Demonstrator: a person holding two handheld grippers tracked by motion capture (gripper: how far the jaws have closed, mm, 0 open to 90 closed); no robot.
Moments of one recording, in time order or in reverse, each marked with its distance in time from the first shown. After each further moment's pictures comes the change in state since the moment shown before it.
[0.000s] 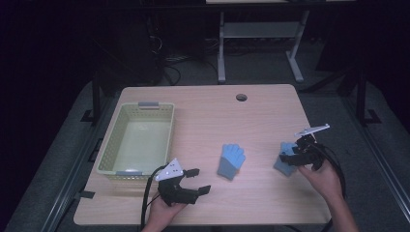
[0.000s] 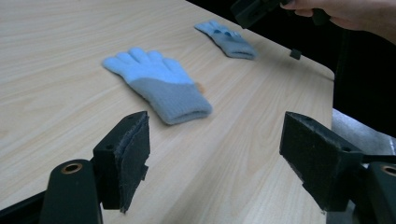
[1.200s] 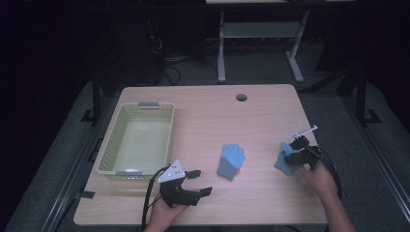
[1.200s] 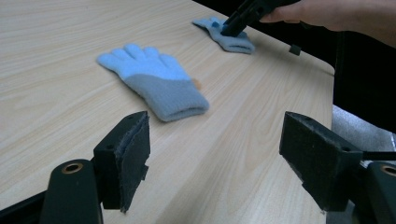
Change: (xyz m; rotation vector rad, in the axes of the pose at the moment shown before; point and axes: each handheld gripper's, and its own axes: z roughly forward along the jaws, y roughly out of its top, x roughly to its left) left arm -0.004 -0.002 0.003 0.018 -0.007 0.015; right arm -0.006 -0.004 0.032 0.156 -0.113 0.016
